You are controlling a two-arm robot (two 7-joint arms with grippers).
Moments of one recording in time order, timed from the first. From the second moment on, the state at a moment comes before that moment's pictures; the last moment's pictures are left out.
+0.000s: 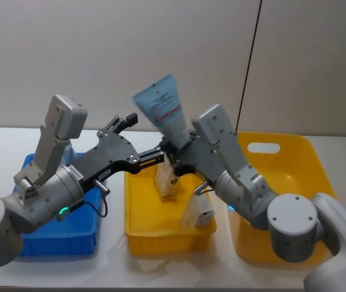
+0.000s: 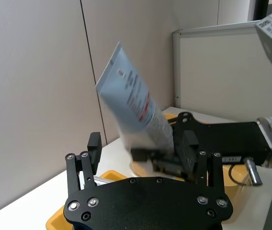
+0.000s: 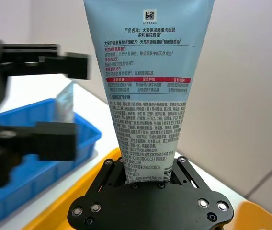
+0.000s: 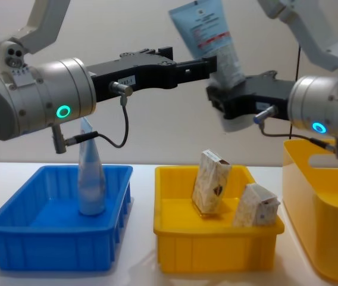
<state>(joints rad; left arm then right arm) -0.54 0.27 0.44 -1.36 -0.42 -0.08 -0.56 0.49 0.20 -0.43 -1.38 0.00 0.10 0.24</state>
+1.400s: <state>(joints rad) -0.54 0.27 0.44 -1.36 -0.42 -0.08 -0.56 0.28 0.14 -0.13 -1.49 0.06 0.29 -0.06</state>
